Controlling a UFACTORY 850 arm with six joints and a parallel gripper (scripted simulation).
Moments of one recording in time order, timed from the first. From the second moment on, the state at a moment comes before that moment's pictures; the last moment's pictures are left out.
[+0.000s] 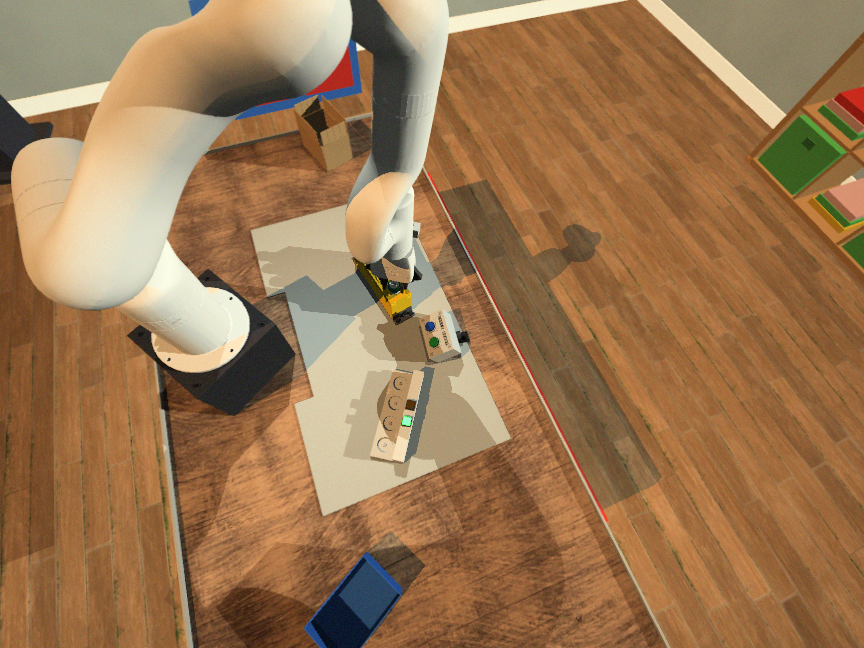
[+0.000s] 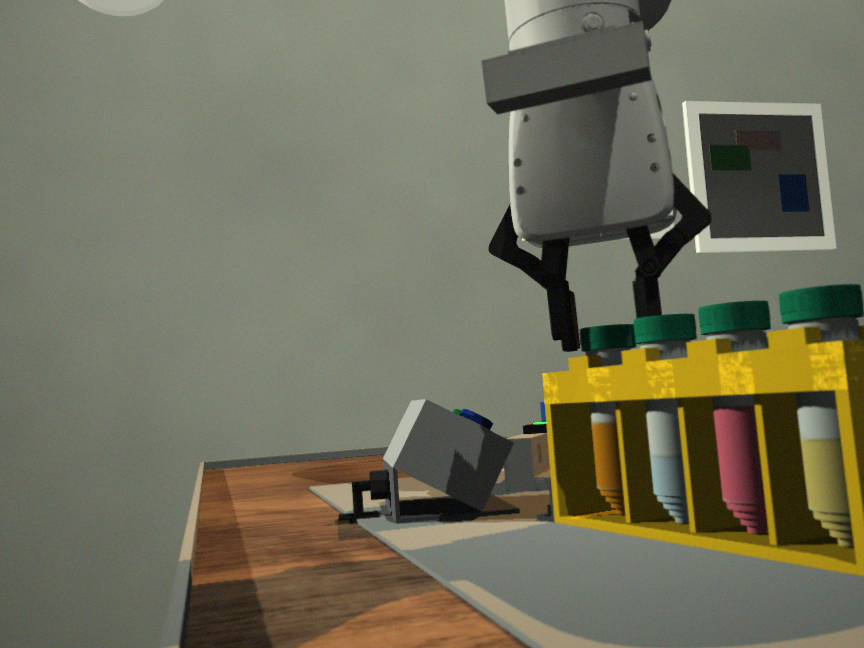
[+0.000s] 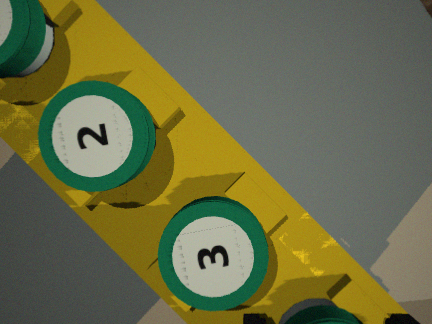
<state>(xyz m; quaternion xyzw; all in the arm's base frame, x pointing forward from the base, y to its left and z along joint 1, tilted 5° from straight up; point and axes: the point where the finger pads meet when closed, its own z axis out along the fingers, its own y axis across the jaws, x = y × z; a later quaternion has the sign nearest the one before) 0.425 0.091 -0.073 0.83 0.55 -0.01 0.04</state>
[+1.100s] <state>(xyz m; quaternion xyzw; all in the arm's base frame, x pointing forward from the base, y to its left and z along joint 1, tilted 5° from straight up) 0.425 0.091 -0.072 0.40 0.92 -0.01 0.04</state>
